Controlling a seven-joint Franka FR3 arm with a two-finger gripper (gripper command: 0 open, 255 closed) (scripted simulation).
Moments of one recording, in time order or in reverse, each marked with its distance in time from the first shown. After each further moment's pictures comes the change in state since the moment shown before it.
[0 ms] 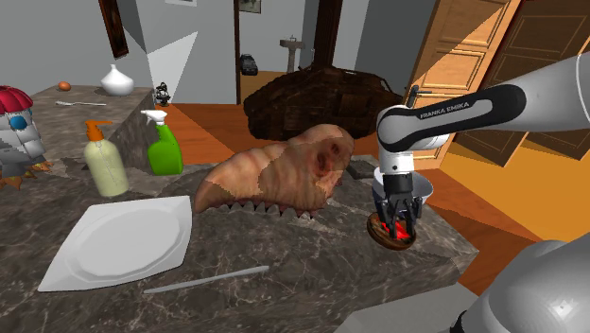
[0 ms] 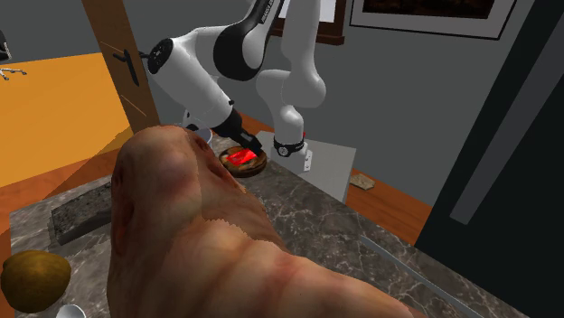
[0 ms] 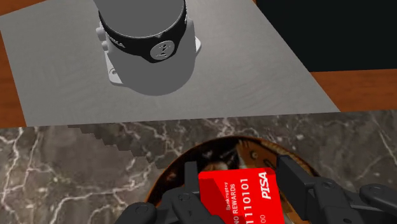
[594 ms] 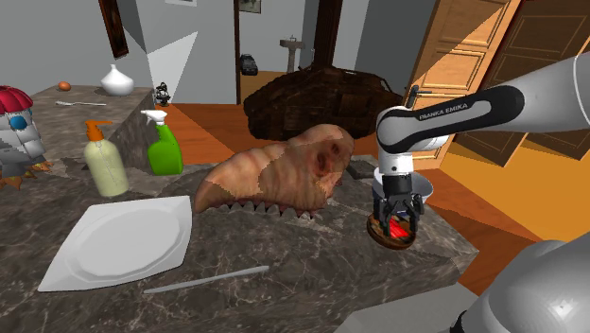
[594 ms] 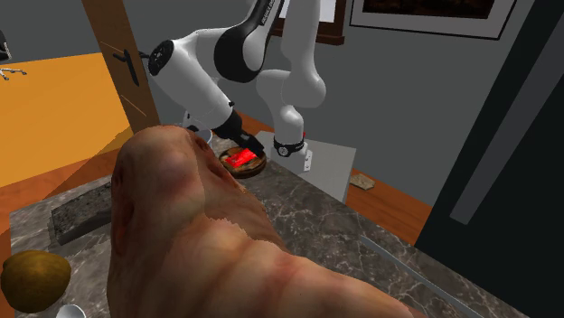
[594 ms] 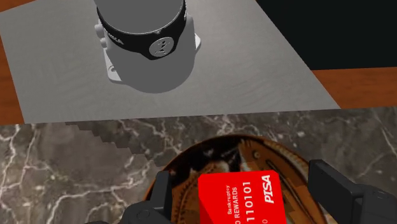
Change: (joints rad) arm 0.000 0.005 0.002 -0.005 0.000 0.016 0.001
